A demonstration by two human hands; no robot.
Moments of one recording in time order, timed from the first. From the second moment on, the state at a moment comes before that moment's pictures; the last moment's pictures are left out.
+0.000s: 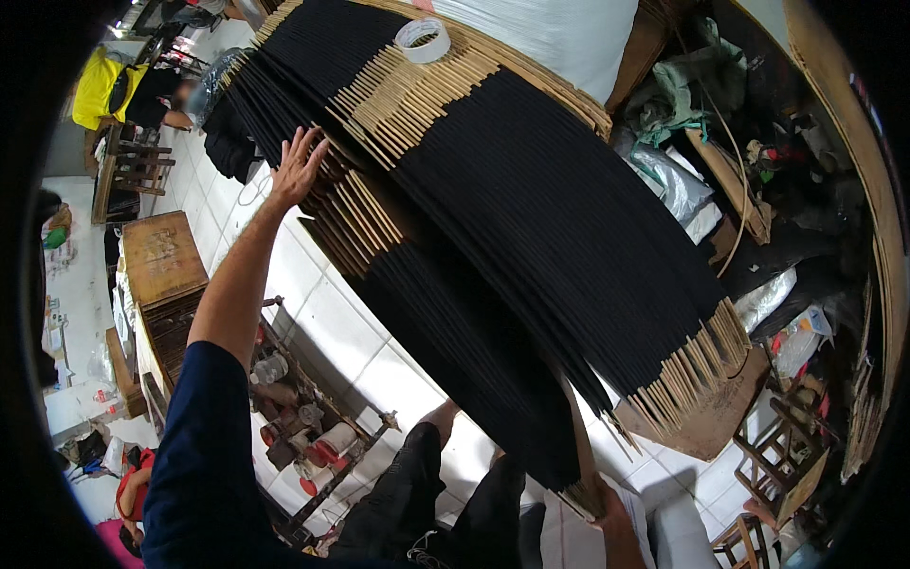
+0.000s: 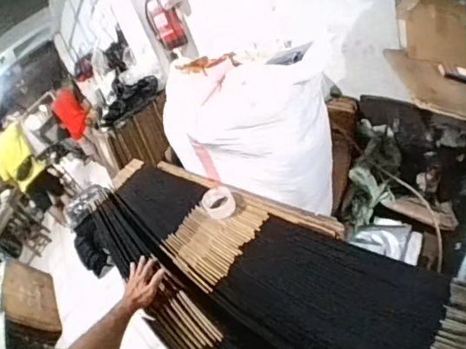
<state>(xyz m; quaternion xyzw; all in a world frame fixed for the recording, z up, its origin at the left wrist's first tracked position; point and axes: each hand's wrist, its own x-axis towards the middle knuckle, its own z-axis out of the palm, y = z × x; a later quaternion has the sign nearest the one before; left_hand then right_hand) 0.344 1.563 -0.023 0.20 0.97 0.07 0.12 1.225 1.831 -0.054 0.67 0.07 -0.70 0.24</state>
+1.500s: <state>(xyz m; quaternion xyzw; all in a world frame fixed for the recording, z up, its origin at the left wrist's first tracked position) 0.669 1.262 0.003 -0.49 0.81 0.32 0.01 1.105 1.689 -0.020 0.60 0.48 -0.48 0.43</state>
